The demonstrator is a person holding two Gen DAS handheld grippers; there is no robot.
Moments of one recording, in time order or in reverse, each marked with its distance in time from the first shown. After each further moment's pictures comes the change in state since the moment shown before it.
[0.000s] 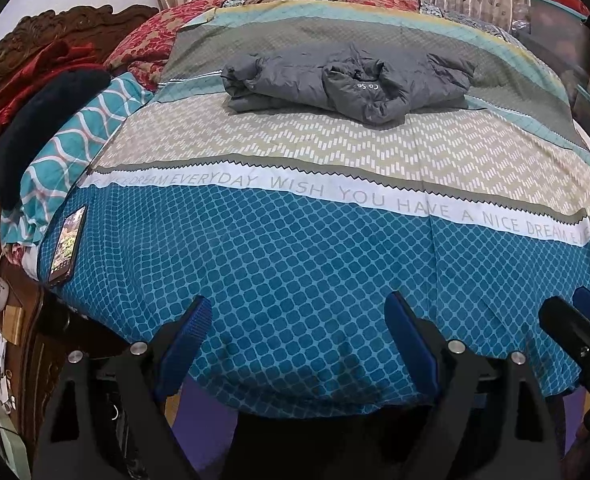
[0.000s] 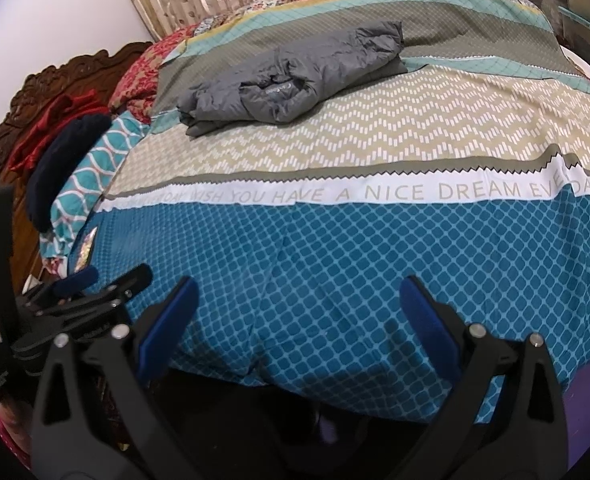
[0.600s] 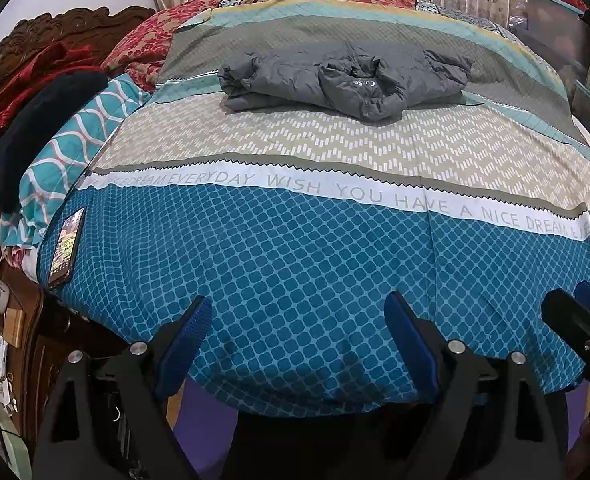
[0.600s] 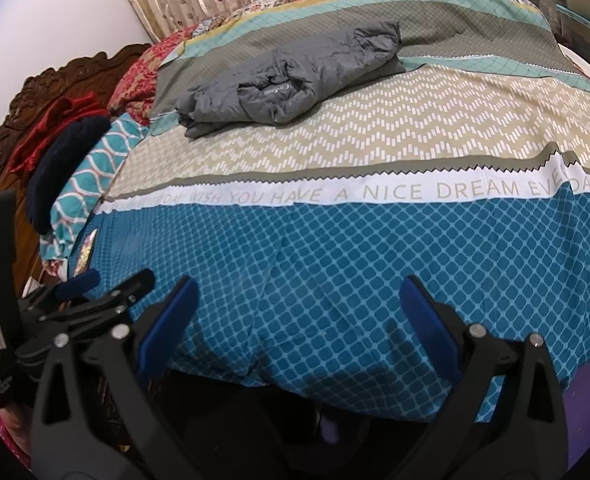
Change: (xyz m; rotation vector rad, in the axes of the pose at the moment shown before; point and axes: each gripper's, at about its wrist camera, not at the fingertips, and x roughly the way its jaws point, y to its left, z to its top) left arm 0.001 -0.003 -0.002 0.012 0.003 0.000; right arm -0.001 -0.001 0.000 0.003 0.000 -0.001
